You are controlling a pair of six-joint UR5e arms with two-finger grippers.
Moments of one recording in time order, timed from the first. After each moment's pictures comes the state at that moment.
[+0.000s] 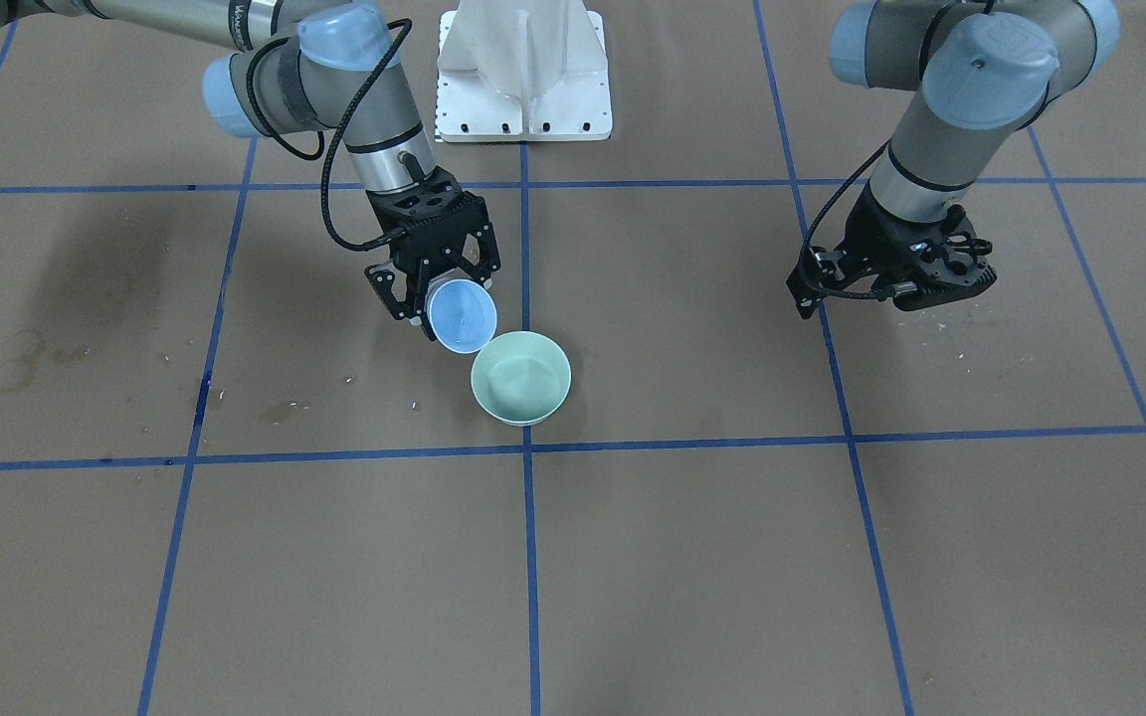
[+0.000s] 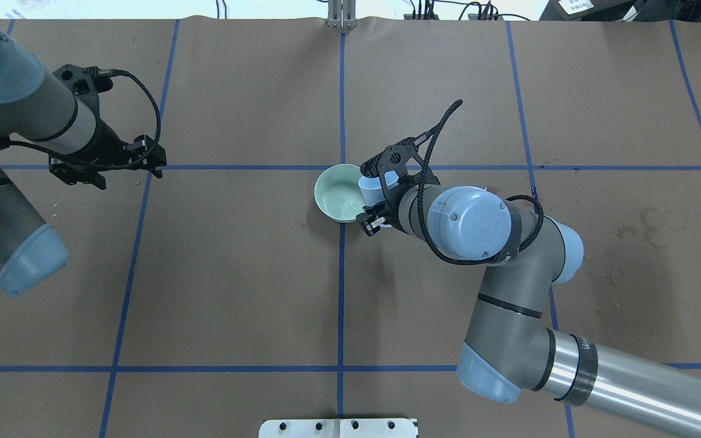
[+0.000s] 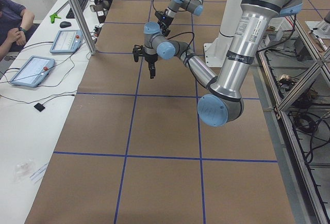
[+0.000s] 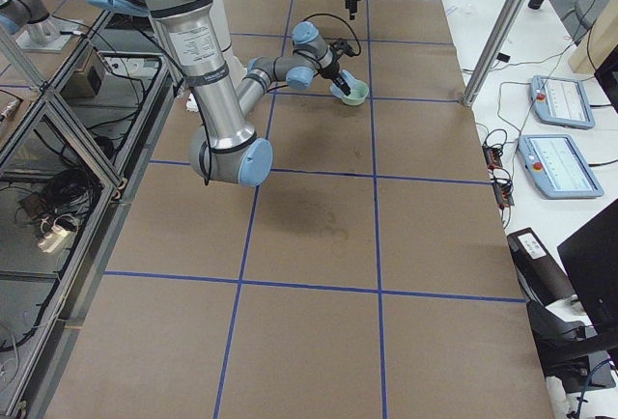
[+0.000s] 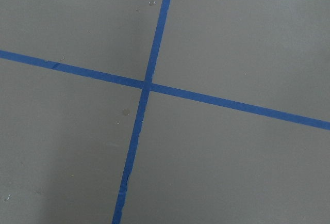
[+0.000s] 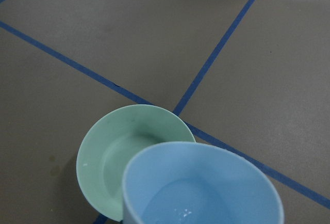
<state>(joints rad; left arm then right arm) -0.85 -1.91 -1.91 -1.56 -2.05 -1.15 0.45 -1.04 1.74 -1.19 1.49 0.71</state>
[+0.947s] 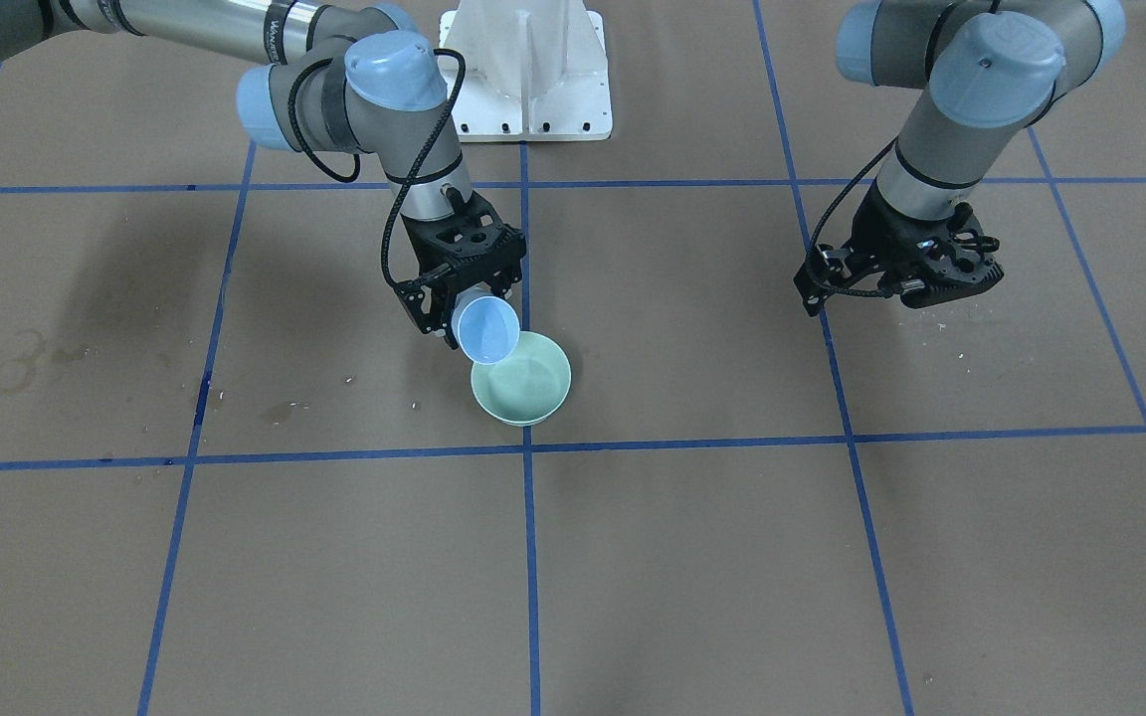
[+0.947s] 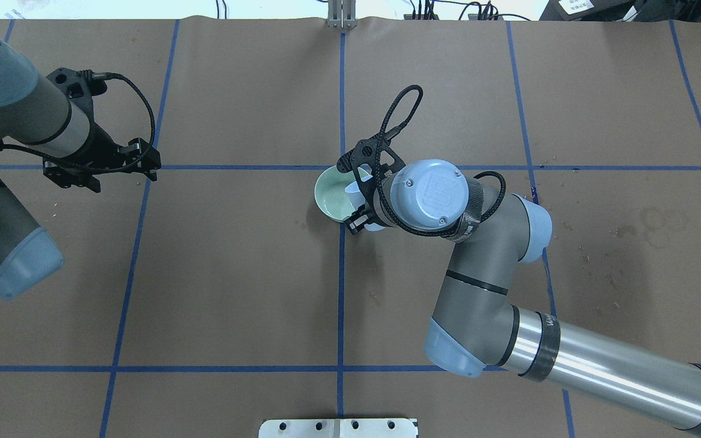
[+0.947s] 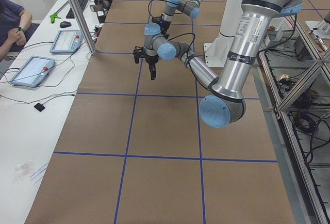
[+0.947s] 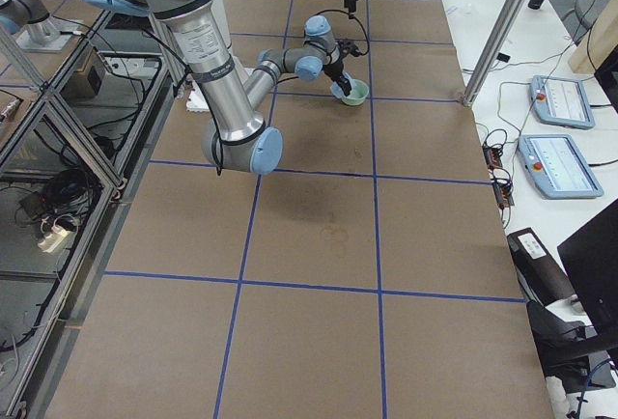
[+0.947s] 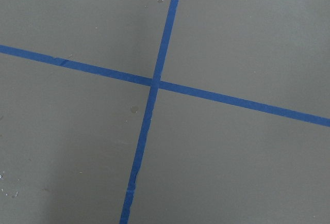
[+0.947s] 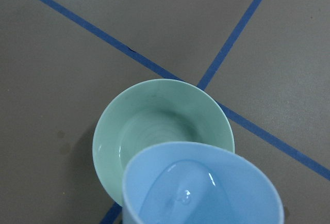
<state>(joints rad) -0.85 -1.89 -1.92 -1.56 -2.05 -1.15 0.48 -0.94 1.65 -1.31 1.63 0.66</state>
